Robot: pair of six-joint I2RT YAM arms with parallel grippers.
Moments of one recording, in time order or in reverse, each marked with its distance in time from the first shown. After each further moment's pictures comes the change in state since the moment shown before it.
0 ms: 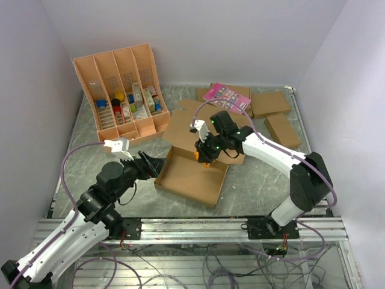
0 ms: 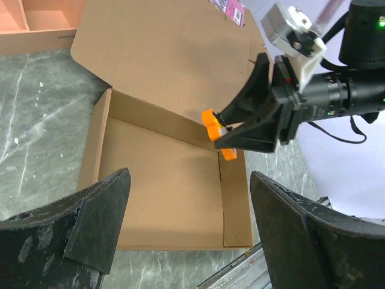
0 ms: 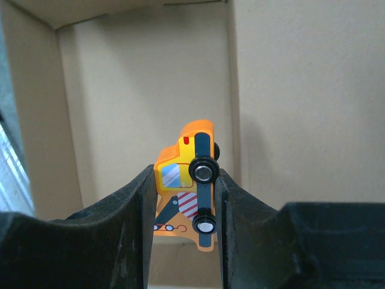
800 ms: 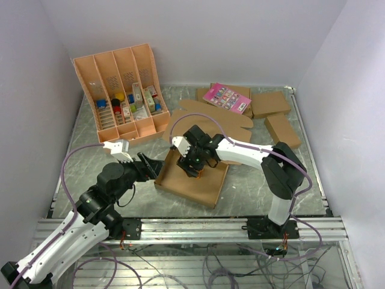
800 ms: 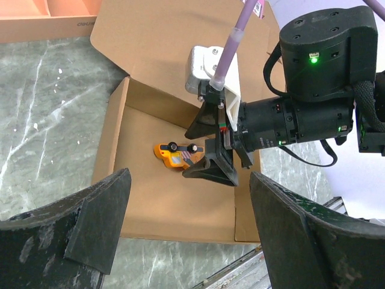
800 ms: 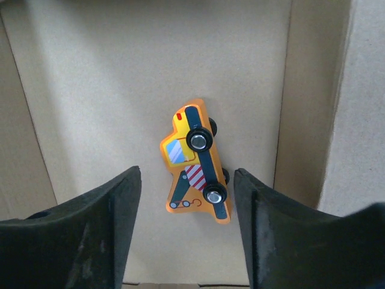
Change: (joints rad) left arm 0.000 -0.016 0.001 -0.074 -0.025 -0.001; right arm 0.216 0.265 0.100 0.020 0.240 0.056
